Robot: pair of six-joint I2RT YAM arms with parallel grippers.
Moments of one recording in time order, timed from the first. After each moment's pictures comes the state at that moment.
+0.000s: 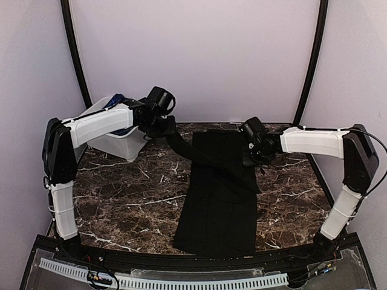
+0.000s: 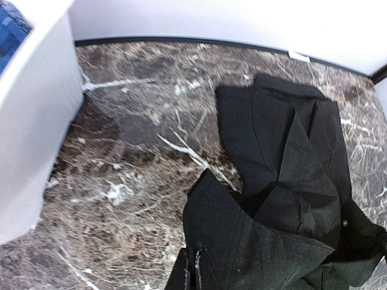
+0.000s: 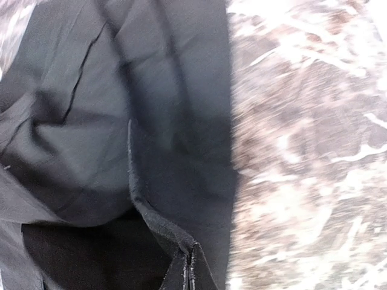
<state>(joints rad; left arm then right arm) -0.64 2.01 1.81 -0.66 -0.23 -0.55 0.64 1.73 1.20 -0.55 0.34 0.54</state>
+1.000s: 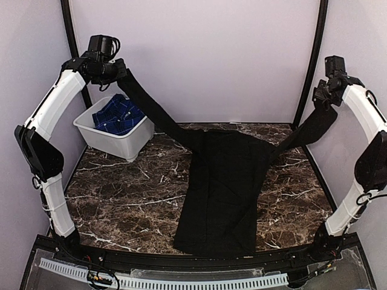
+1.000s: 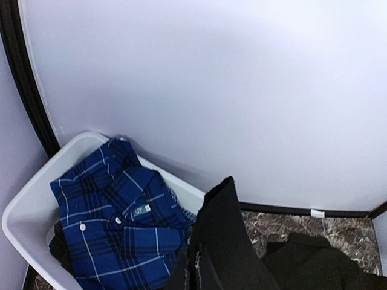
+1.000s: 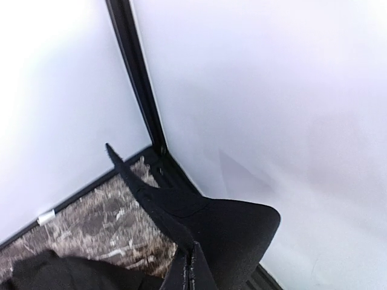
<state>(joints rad) -0.31 1.92 2.28 -0.83 -0.30 -0.37 -0.07 1.64 1.79 -0.74 0.42 0.34</state>
